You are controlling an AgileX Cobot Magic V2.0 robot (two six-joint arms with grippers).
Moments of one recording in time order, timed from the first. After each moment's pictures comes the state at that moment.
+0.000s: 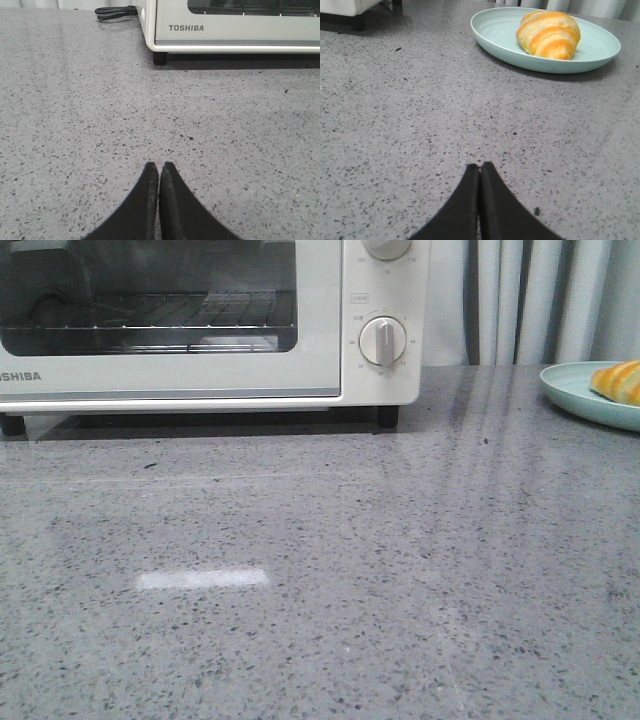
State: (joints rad) left arm -0.06 0.00 0.00 -0.15 0.34 0.19; right arm 0.08 -0.01 0.01 -0.10 0.33 -0.03
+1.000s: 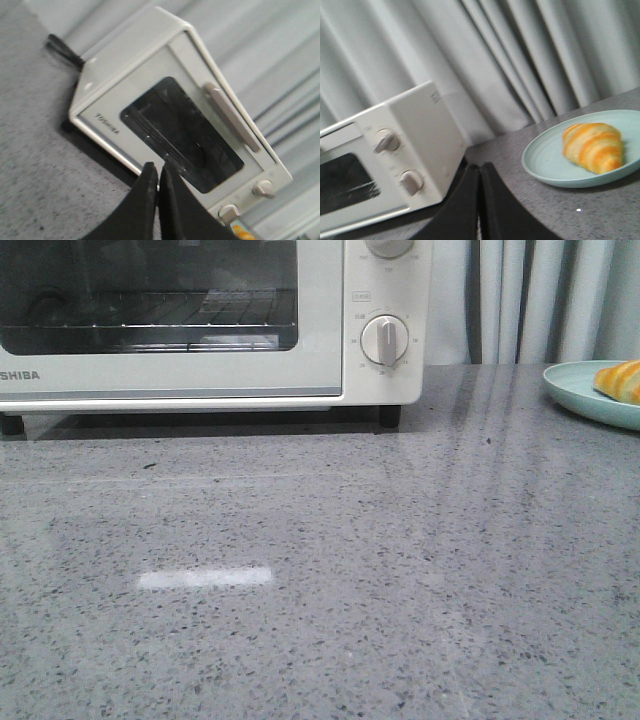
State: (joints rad) left arm -0.07 0.01 -0.11 -1.07 0.20 0.33; right arm 0.08 0.02 -0.16 0.36 0.08 0.03
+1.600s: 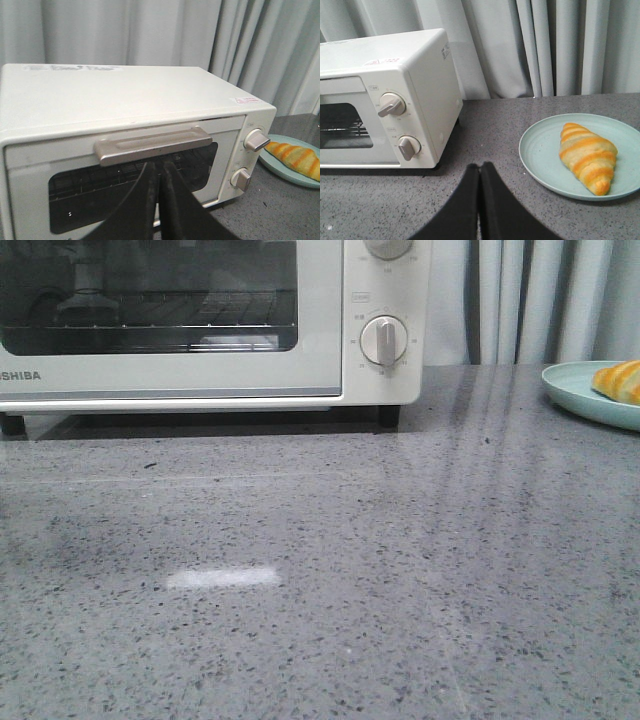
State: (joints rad) left arm -0.23 0.72 -0.72 -1.01 0.33 0.97; right arm 0.10 0.38 -0.58 0.19 0.42 -0.05
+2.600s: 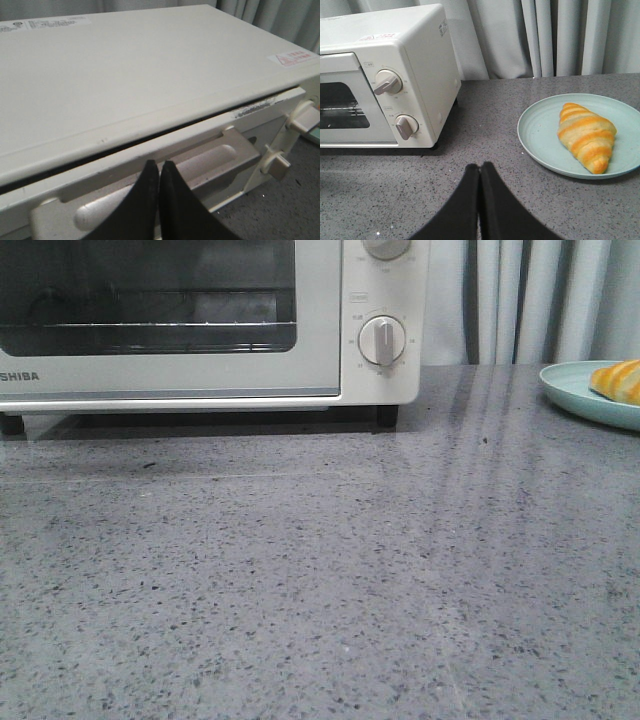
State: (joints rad) left arm -0.36 1.17 -0.92 -0.95 0.24 1.01; right arm 0.10 0.38 -0.58 0.19 0.48 -0.05
